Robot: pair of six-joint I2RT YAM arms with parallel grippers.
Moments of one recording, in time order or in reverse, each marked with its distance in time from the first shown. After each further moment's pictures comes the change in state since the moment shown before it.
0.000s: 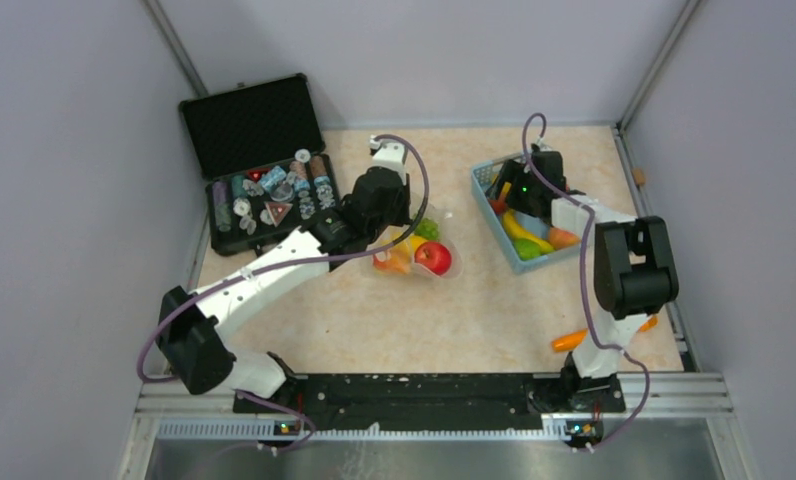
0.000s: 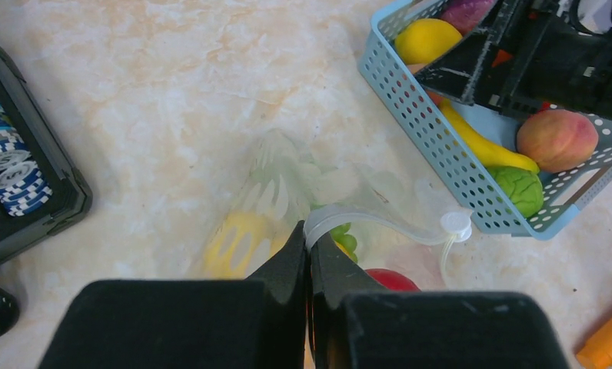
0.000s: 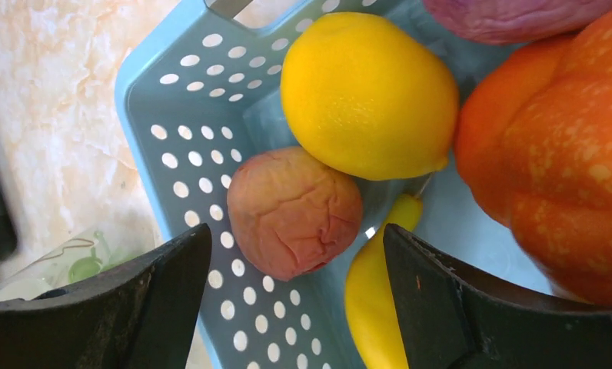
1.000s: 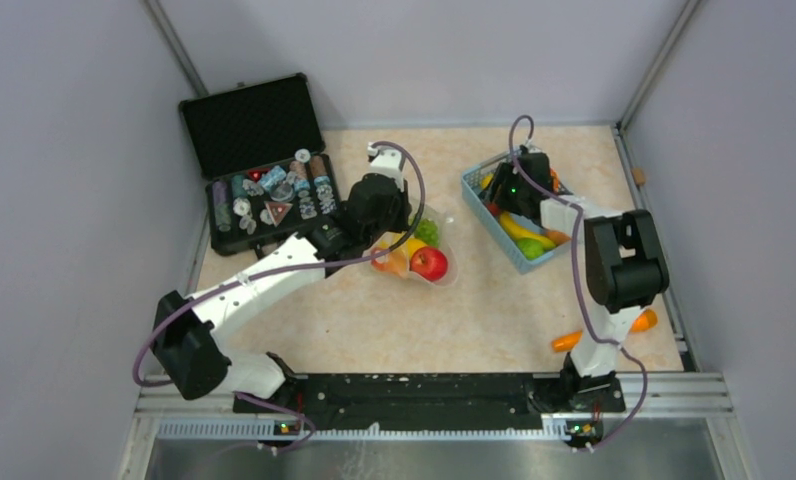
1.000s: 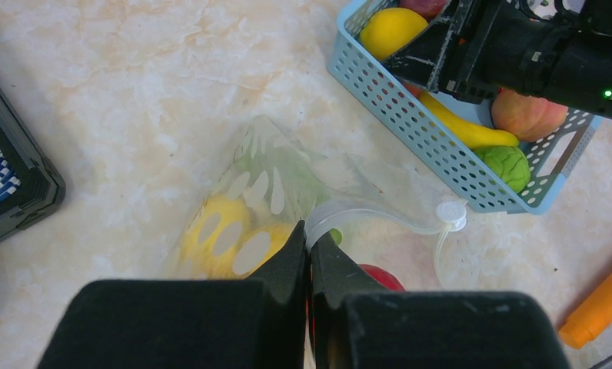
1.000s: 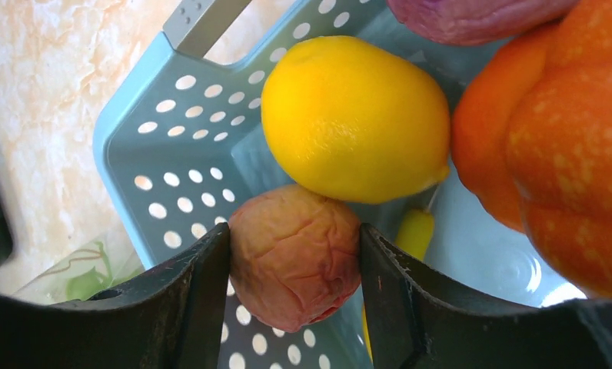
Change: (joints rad) left arm 0.000 -0.034 -0.067 0.037 0.059 -0.026; right arm 0.065 0.093 0.045 0.061 0.038 0.022
